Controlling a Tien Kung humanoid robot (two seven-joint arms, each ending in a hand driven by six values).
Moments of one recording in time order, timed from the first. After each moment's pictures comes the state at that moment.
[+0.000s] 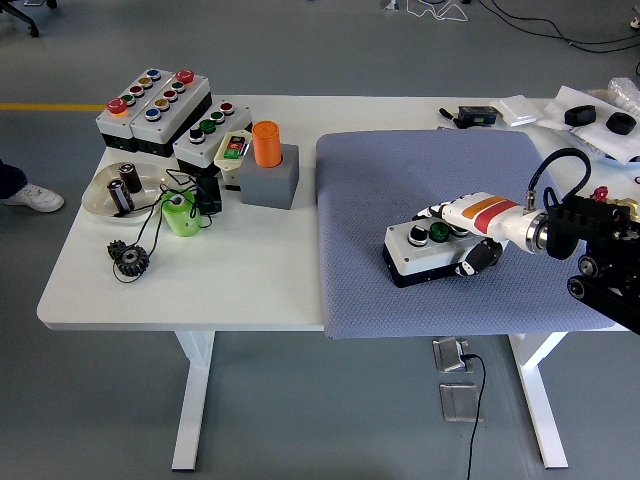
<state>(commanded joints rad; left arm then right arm) -0.17 0.02 -0.71 -0.18 0.04 0.34 -0.04 1.05 -0.46 0.07 0.91 -1.56 -0.09 0.22</state>
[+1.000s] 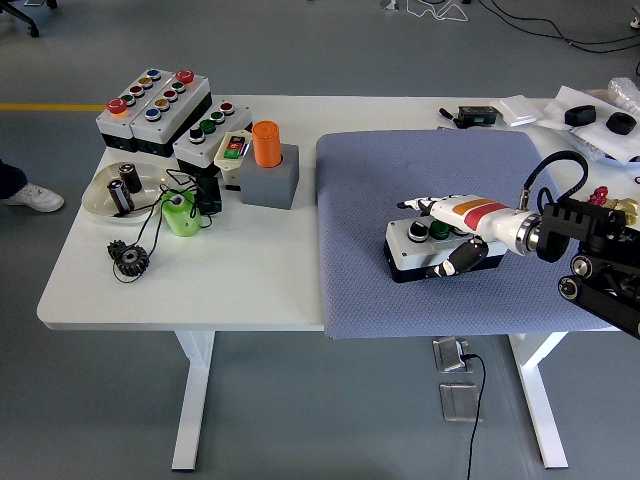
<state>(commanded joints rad) -0.17 0.02 -0.71 -0.18 0.03 0.34 -0.04 1.02 -0.44 0.14 1.00 -1.46 -0.07 0.15</state>
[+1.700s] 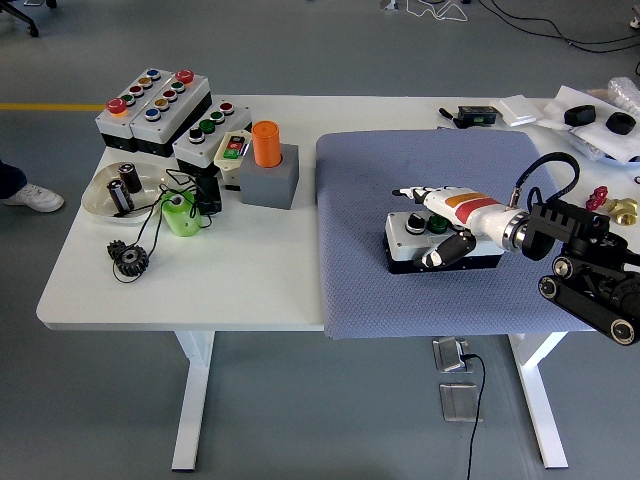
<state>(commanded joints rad) -0.15 0.02 -0.70 -0.18 0.06 0.34 -0.03 0.98 -0.39 0.22 0.93 -1.48 -0.10 0.15</state>
